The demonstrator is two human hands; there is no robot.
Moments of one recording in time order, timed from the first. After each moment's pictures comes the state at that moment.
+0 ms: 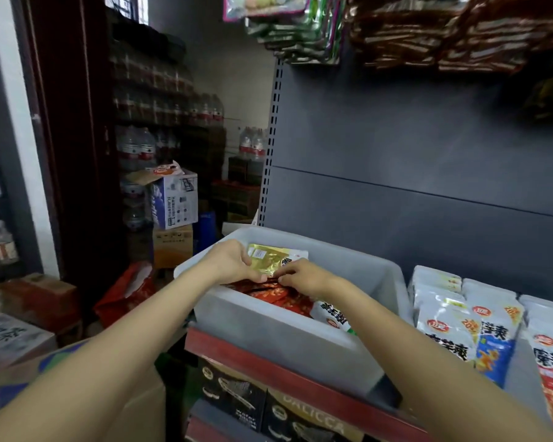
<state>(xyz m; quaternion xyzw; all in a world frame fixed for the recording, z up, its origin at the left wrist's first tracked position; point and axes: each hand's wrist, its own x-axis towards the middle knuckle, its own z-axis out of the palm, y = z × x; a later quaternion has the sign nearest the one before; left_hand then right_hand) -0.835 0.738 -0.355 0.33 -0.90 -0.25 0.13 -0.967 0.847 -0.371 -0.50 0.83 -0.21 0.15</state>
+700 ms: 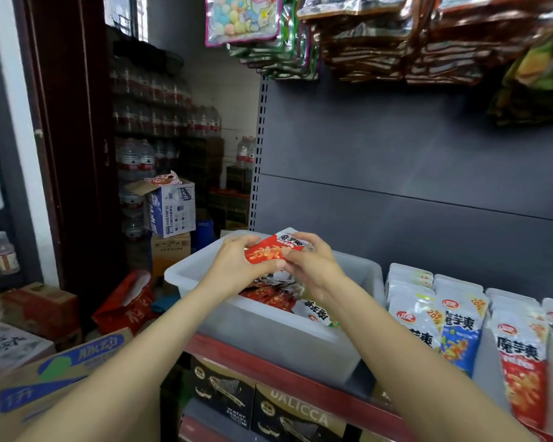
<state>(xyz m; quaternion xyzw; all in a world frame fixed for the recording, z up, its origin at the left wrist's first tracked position) -0.828 0.802 -0.352 0.22 -0.84 -0.38 0.33 -0.945 0.890 -0.347 -0.27 0.58 -0.72 0.27</state>
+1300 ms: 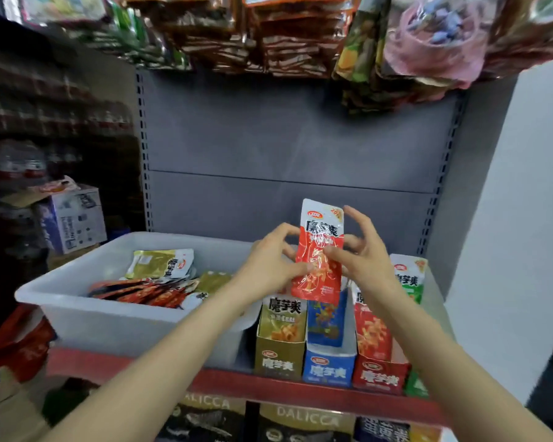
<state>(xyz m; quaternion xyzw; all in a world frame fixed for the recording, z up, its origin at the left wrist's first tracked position) -0.932 0.982 -0.328 0.01 -0.86 -0.46 0.23 -1.009 1.125 -0.332 -0.32 0.64 -0.70 0.01</state>
